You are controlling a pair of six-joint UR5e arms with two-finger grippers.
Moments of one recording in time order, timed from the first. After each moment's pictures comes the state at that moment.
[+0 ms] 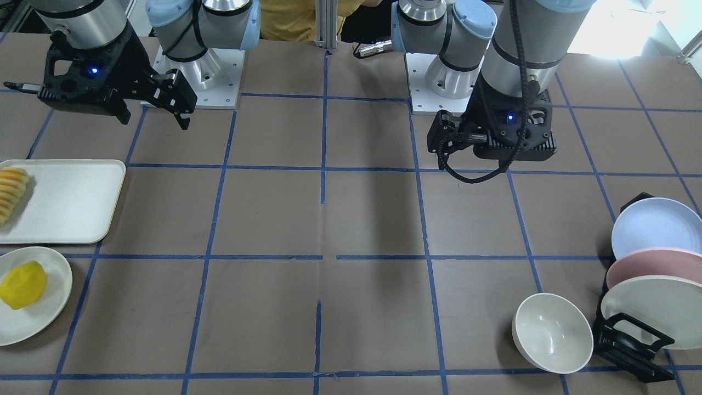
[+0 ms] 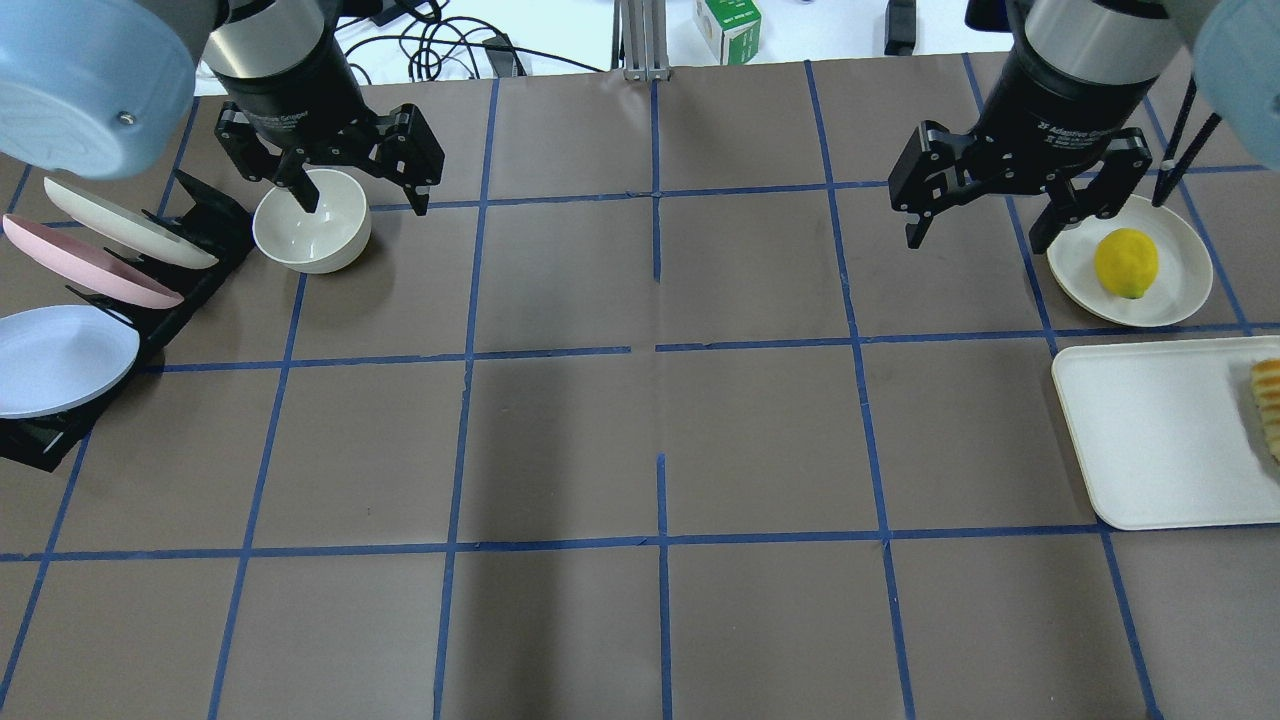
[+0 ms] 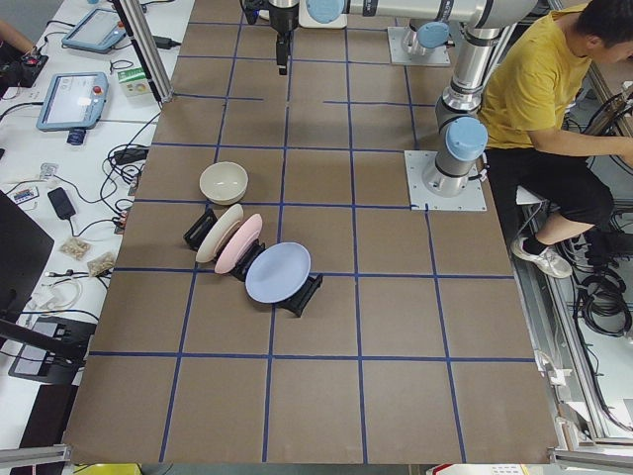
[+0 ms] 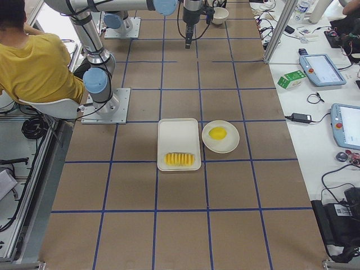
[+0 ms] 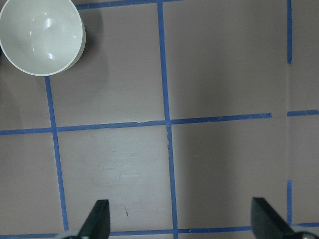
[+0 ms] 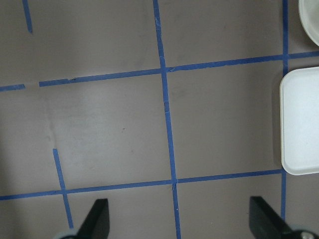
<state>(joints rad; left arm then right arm) -1.61 -1.68 -1.46 -1.55 1.62 0.01 1.54 -1.60 1.55 -1.47 -1.55 0.07</state>
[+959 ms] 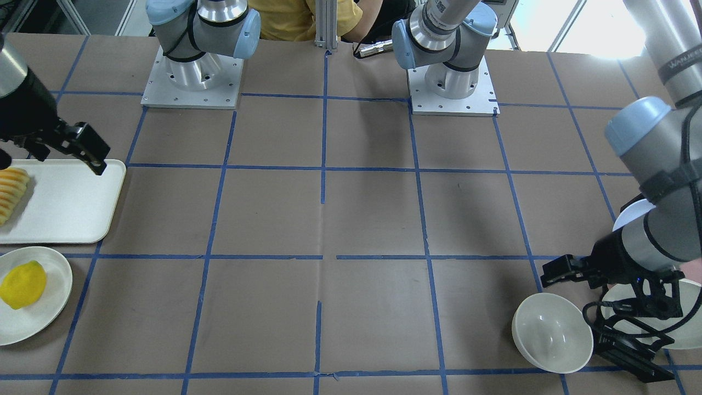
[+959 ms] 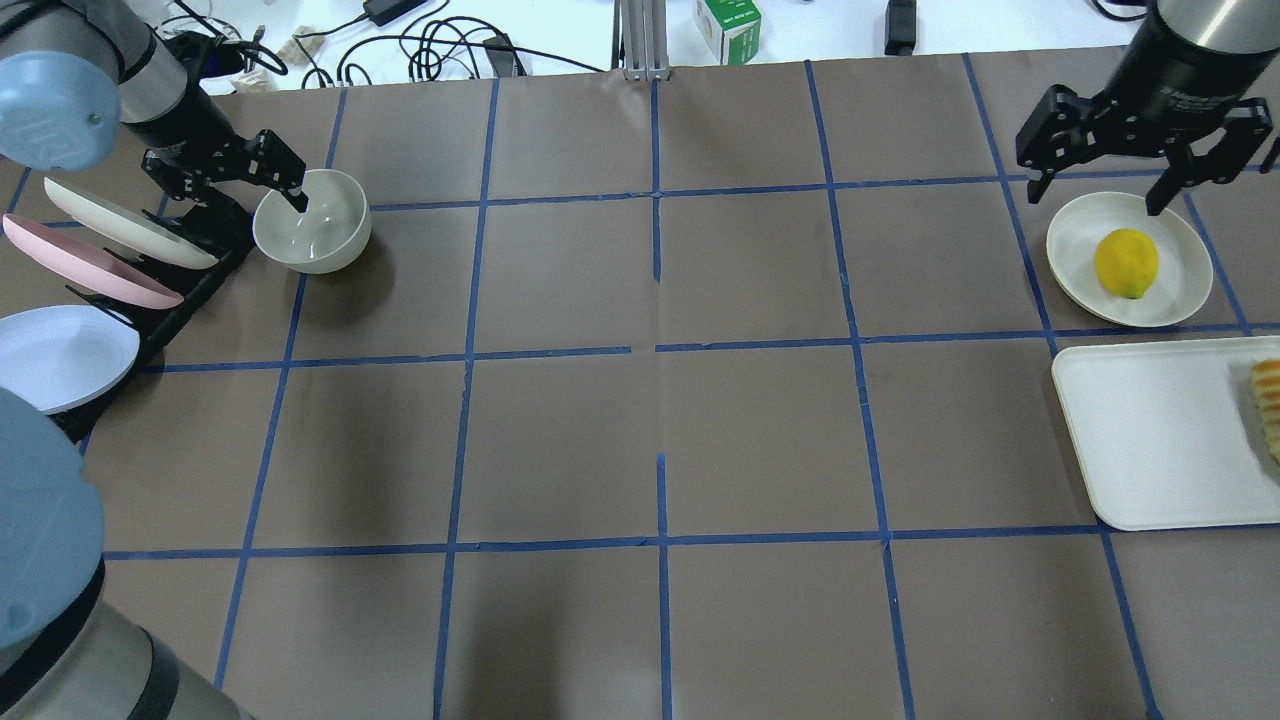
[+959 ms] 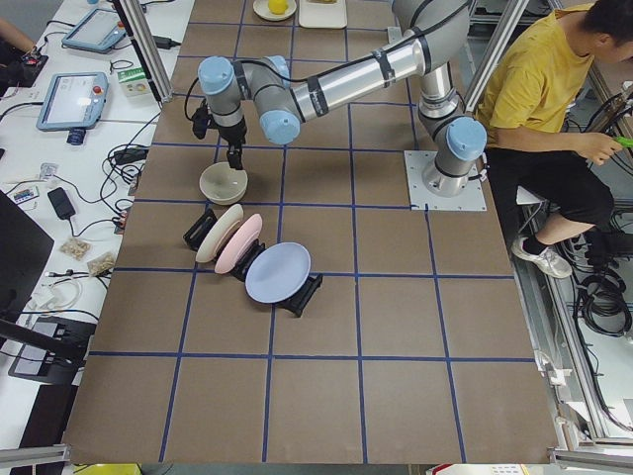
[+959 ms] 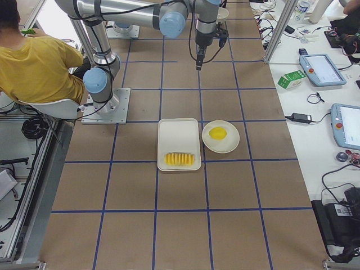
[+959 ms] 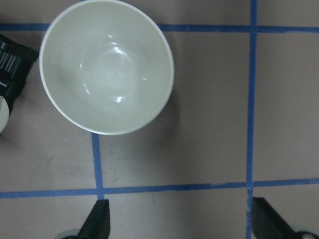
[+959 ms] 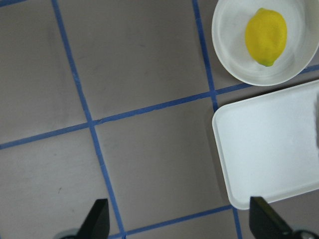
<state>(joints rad) -1.24 -2.07 -1.39 -1.30 1.49 0.35 1.30 -1.48 1.55 -1.63 -1.62 -0.04</state>
